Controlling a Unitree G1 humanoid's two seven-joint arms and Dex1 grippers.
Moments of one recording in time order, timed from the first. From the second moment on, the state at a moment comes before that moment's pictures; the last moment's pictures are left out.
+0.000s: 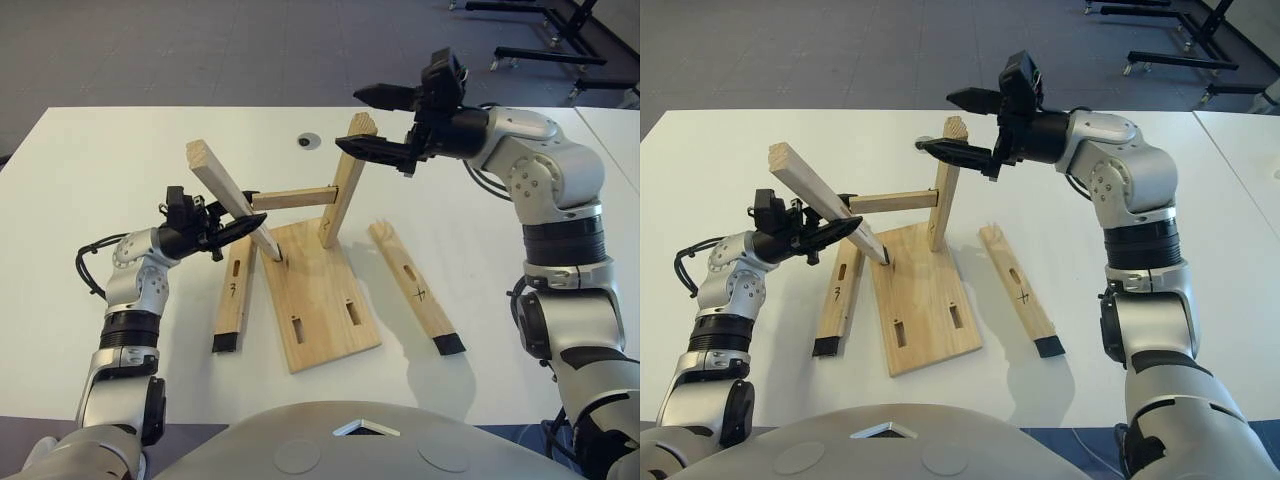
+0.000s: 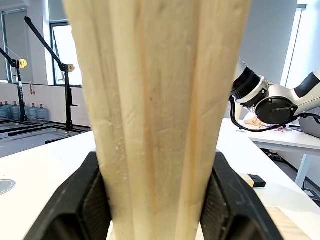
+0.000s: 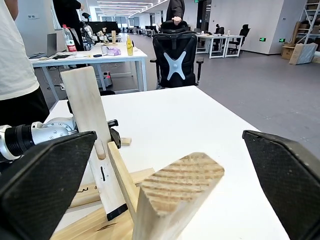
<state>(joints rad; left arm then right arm) -0.26 0.39 0.10 0.36 -0.61 -0.03 -1.43 -0.74 -0.51 0.09 0.12 0.59 0.61 1.02</state>
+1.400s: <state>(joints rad) -0.28 0.40 0.04 0.37 -0.62 -0.02 -1.50 -1.07 -0.54 0.04 0.30 0.56 0.52 1.36</state>
